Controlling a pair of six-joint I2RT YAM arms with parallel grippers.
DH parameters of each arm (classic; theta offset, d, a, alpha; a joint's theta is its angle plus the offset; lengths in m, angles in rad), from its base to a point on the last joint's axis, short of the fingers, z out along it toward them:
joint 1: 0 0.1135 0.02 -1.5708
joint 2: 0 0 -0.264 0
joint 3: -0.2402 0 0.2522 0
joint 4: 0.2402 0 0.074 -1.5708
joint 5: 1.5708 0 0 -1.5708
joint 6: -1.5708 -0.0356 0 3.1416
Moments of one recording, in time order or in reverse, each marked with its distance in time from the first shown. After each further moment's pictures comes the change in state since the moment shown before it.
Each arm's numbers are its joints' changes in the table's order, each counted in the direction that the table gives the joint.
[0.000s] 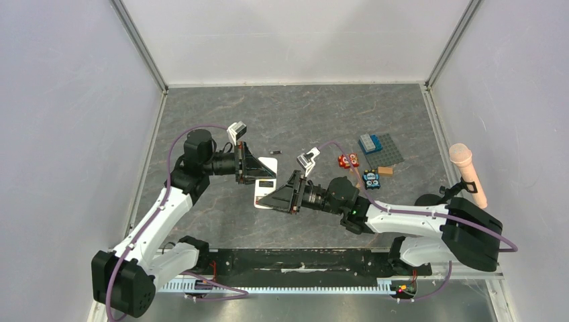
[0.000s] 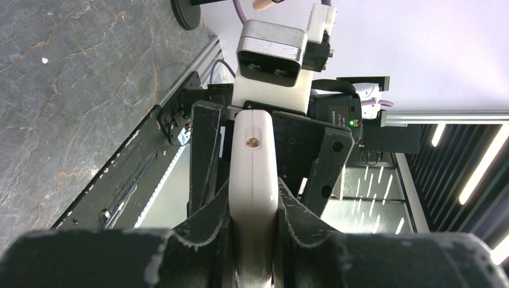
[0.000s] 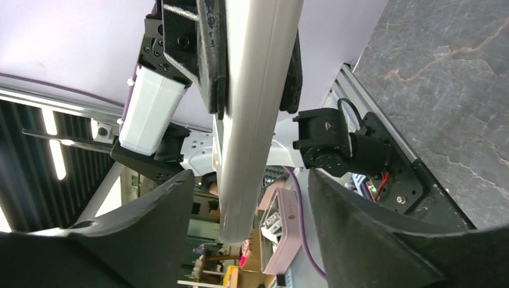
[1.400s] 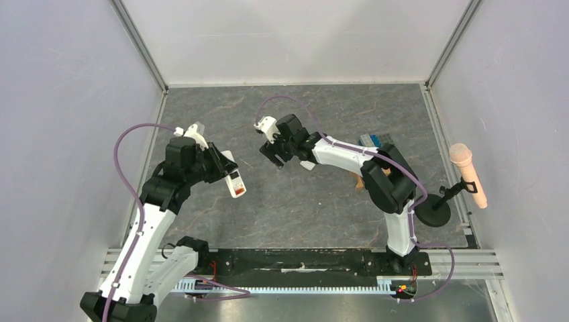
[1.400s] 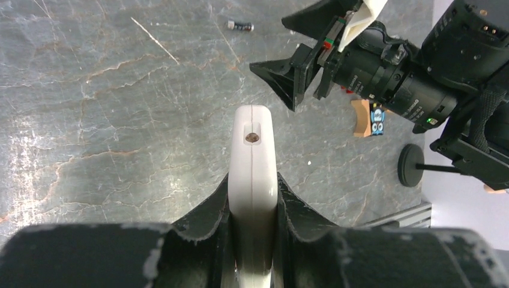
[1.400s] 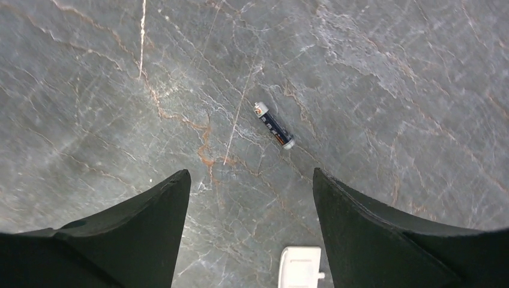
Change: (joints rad) left arm 0.072 -0.199 -0.162 0.624 -0.901 -0.446; right arm -0.326 0.705 -0.893 1.025 0.196 1.538
